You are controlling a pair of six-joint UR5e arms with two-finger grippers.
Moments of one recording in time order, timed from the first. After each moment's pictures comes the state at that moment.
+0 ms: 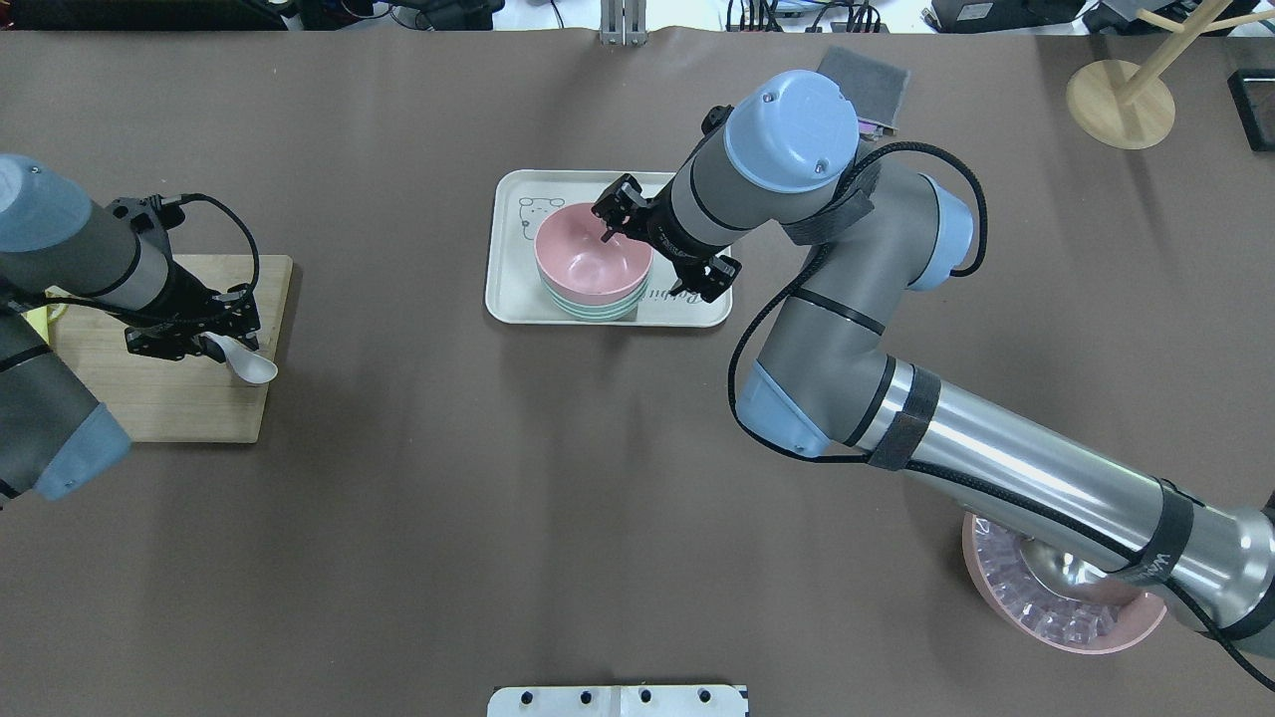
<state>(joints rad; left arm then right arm) -0.85 -1.76 -1.62 -1.97 -2.14 -1.32 0.65 -0.82 1.50 -1.18 1.95 1.80</state>
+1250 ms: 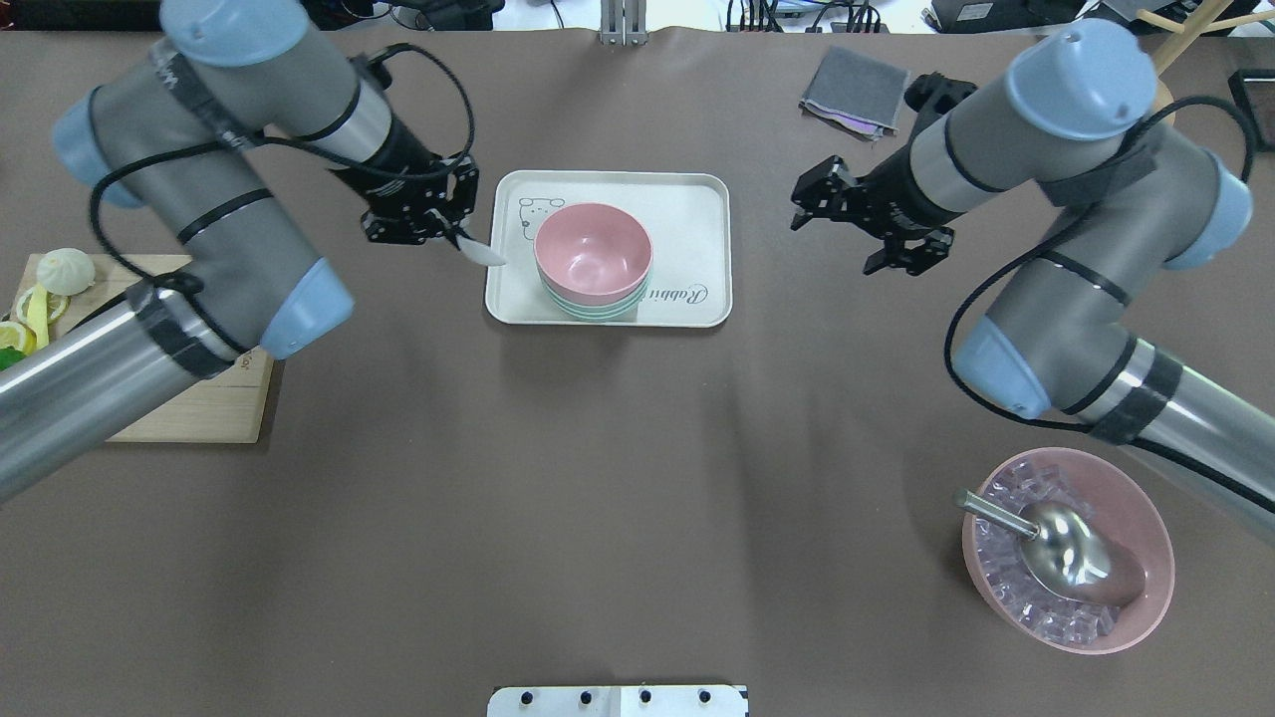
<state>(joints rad) -0.85 -2.29 -1.46 -1.87 -2.25 -1.58 0.87 -1.15 1.70 -1.18 2.17 1.49</state>
